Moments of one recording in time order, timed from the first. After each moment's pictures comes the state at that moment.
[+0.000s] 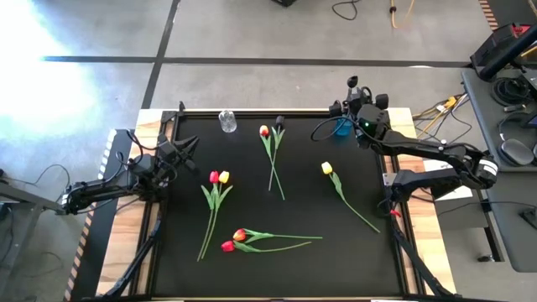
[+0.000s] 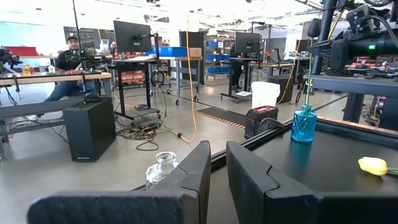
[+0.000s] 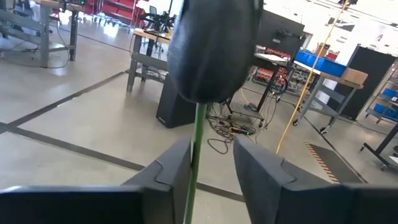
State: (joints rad) left arm 0.20 0.01 0.03 0.08 -0.62 0.04; right arm -0.58 1.15 0.61 0.47 0.92 -0.24
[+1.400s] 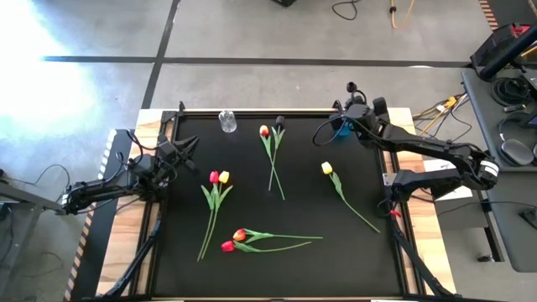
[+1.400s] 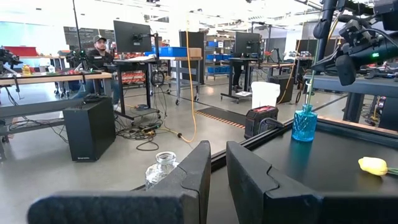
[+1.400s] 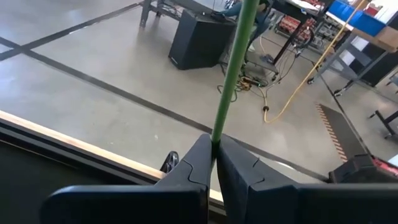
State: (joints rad) left arm 0.20 0.01 0.03 0.08 -0.62 0.04; right arm -0.58 1.13 0.71 -0.10 0.85 0.03
